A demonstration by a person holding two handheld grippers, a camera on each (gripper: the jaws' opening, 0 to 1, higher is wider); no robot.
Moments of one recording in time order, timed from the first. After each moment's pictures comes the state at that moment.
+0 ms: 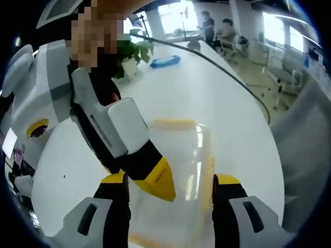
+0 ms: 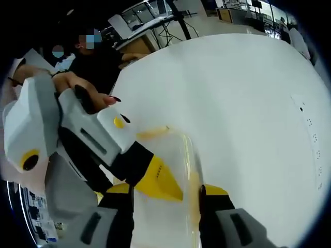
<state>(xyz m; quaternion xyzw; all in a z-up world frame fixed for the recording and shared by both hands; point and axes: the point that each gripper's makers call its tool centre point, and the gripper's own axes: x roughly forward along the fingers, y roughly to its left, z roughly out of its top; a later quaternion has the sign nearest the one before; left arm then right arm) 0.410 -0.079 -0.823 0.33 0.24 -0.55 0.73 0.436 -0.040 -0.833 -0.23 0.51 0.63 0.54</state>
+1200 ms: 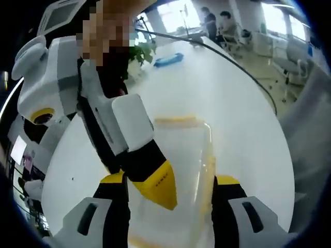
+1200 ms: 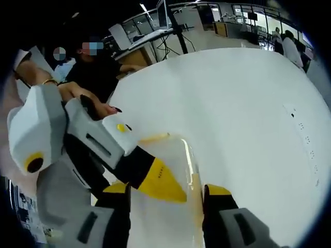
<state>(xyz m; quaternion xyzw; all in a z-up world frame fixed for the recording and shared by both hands) 0.410 -0.079 -0.825 0.36 0.21 -0.52 0.75 0.437 -0.035 -0.829 -0.20 0.44 0.63 0.60</state>
